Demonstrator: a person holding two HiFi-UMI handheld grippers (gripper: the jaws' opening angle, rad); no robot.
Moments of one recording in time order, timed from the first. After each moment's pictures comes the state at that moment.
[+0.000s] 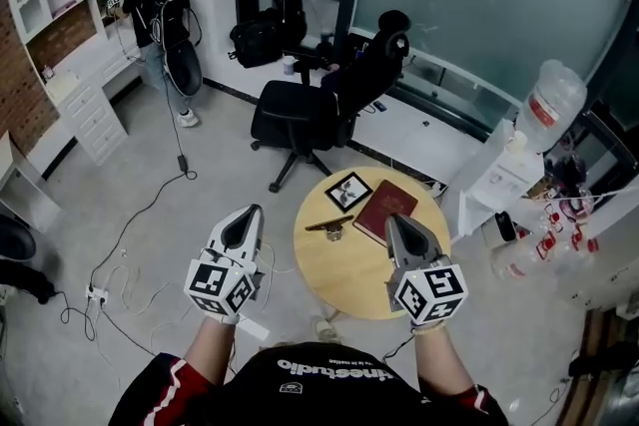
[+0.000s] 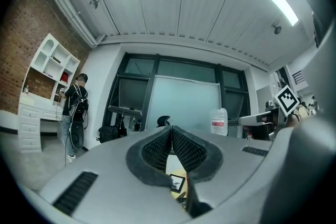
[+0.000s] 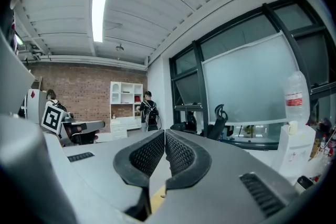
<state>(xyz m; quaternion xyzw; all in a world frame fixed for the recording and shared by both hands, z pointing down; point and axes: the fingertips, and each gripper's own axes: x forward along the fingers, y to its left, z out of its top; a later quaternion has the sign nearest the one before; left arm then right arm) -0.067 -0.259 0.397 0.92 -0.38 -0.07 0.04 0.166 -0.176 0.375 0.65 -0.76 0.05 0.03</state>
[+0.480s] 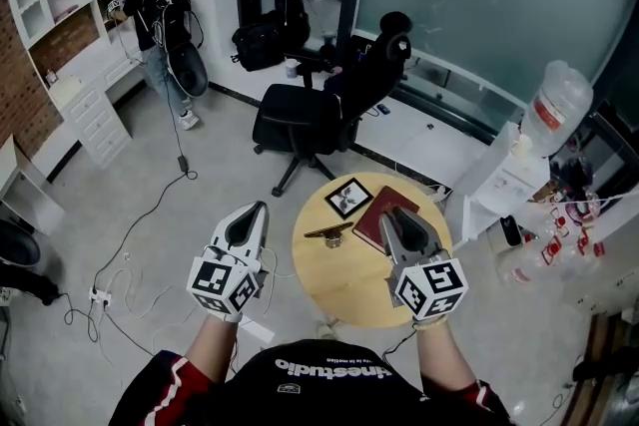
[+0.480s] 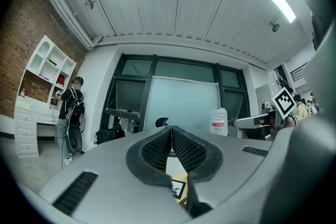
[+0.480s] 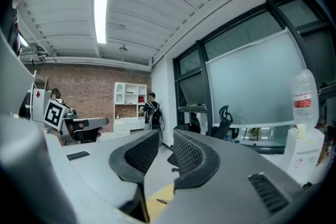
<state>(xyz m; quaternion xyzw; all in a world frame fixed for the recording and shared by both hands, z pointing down) -0.034 -0.276 0.385 0.92 -0.38 -0.07 0.03 0.186 -0.206 0.375 0.62 -0.78 0.04 0.03</state>
